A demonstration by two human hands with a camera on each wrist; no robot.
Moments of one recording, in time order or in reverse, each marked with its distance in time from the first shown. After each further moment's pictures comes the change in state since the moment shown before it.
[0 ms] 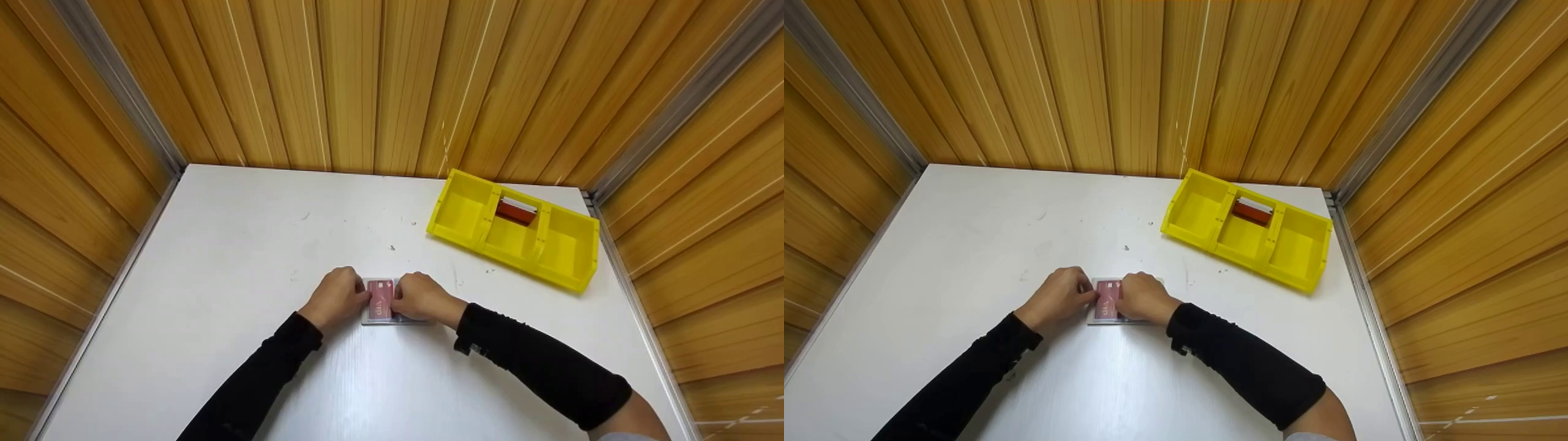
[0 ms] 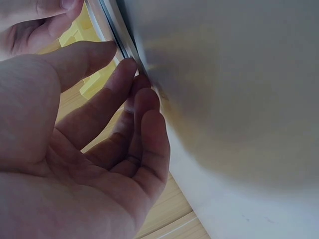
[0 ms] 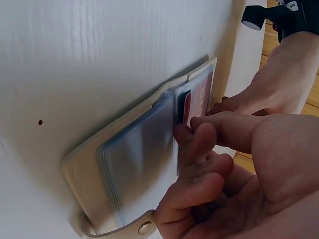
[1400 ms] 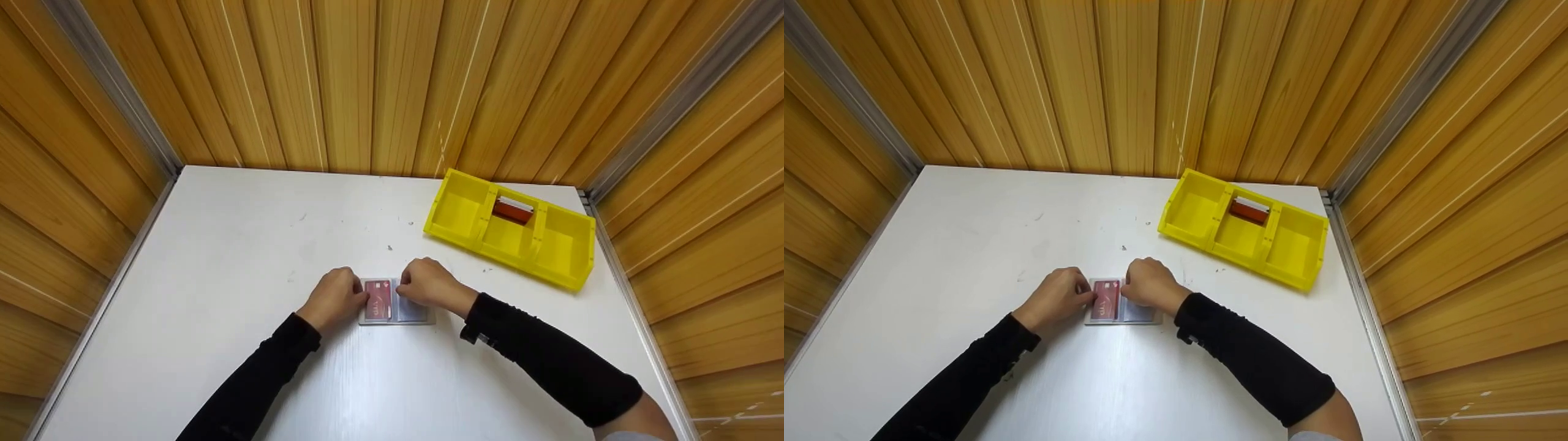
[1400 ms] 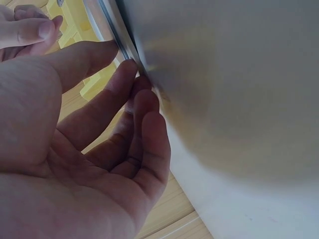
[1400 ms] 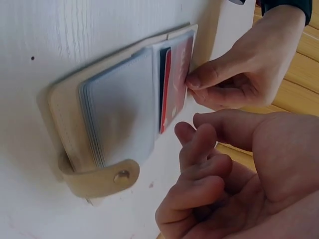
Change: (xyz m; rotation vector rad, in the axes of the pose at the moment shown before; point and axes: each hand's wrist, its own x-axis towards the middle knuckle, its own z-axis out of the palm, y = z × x) left_hand 0.001 0.004 -0.001 0.005 -0.013 -0.021; right_hand -0.001 0.007 -0.032 -0.007 0.040 0.020
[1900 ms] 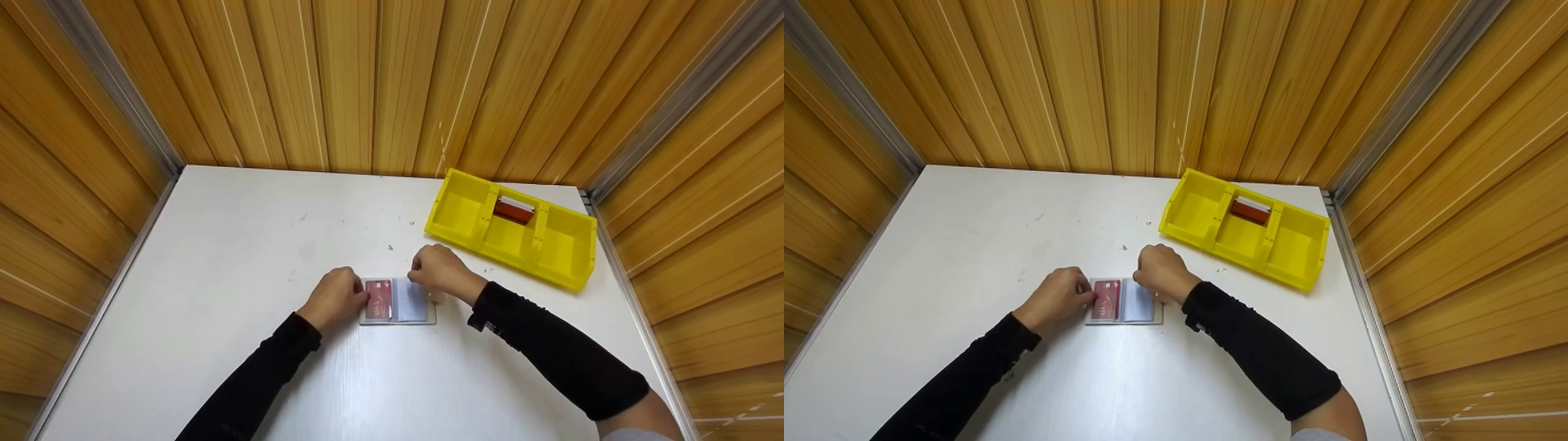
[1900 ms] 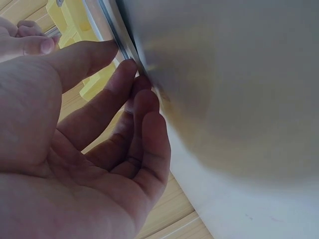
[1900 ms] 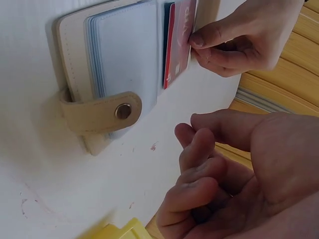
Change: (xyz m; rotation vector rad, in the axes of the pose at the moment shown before) left_hand -0.001 0.000 -0.001 0.019 0.005 0.017; right_hand 0.009 0.013 -0.023 -0.038 0.029 0.059
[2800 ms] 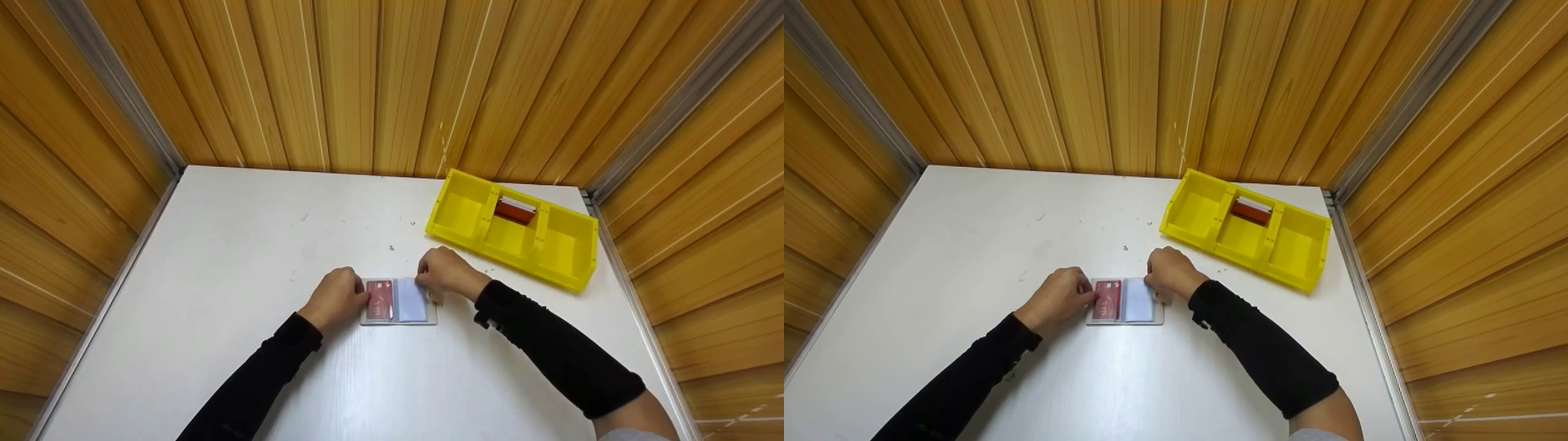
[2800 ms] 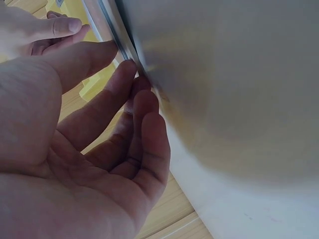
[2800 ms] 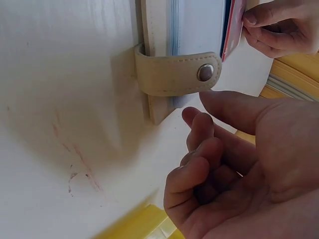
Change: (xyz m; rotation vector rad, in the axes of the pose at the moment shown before) left_hand -0.001 -0.001 0.001 0.000 0.022 0.024; right_hand 0.016 0.031 0.012 0.031 -0.109 -0.029
